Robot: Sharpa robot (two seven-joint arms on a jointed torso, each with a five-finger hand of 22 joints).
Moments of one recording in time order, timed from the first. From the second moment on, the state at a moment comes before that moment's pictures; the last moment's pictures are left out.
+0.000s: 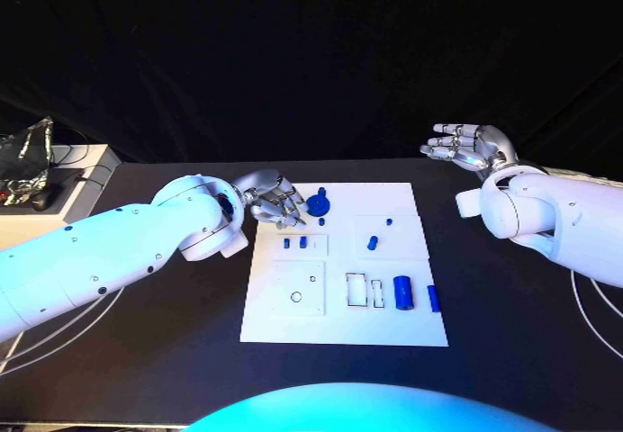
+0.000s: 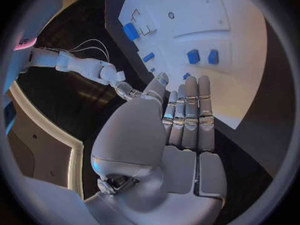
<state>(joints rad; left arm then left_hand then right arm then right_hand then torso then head) 1.07 -0.78 0.16 1.53 -1.13 -0.11 -0.20 1.49 -0.03 -0.03 0.02 0.29 0.88 0.13 0.20 0.18 1.01 0.11 0.36 0.08 1.06 0.05 0.61 0.51 0.09 1.05 0.05 0.28 0.97 1.23 -0.82 -0.12 1.20 -0.26 -0.49 0.38 1.34 -0.04 0.03 -0.13 0.40 0.67 0.18 0.05 0.05 0.87 0.20 0.06 0.05 0.93 0.18 0.06 0.06 0.05 0.69 0.20 0.07 0.06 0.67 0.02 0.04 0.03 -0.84</state>
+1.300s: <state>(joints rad) 1.11 -0.53 0.02 1.26 -1.56 -0.21 -0.07 1.50 -0.06 0.09 -0.01 0.29 1.06 0.08 0.07 0.07 1.03 0.09 0.19 0.06 1.03 0.02 1.11 0.46 0.11 1.06 0.01 0.48 1.31 1.23 -0.81 -0.12 1.21 -0.27 -0.49 0.38 1.34 -0.04 0.03 -0.14 0.40 0.67 0.18 0.05 0.05 0.87 0.20 0.06 0.05 0.93 0.18 0.06 0.06 0.05 0.69 0.20 0.07 0.06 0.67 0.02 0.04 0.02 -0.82</state>
